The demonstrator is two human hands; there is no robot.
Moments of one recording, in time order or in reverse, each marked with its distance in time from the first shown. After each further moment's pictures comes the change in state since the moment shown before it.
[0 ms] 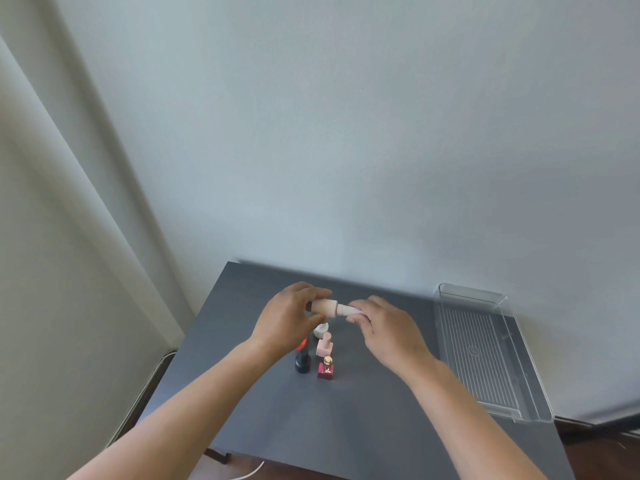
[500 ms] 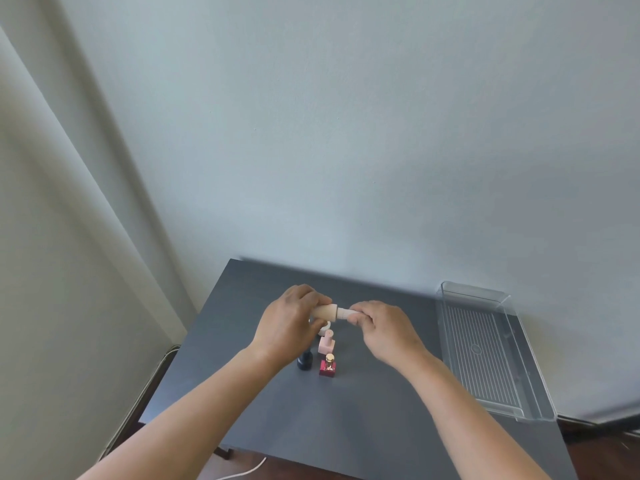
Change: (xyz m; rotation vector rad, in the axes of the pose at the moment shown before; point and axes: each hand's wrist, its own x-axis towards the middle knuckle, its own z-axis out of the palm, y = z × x) left_hand -0.014 0.002 0.004 0.217 0.121 0.175; right_hand 0.003 -0.003 0.003 0.220 -0.105 0.125
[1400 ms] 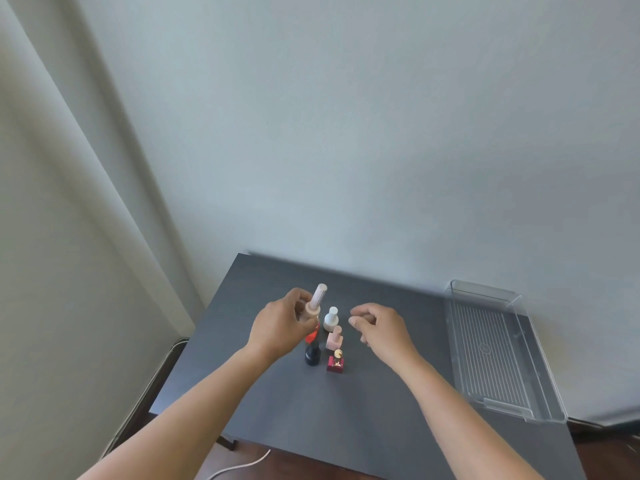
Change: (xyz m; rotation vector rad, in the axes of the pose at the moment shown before) left_hand -0.009 -0.048 0.017 -0.192 -0.154 -0.430; right_hand 0.012 0.017 0.037 0.367 0.014 0.219
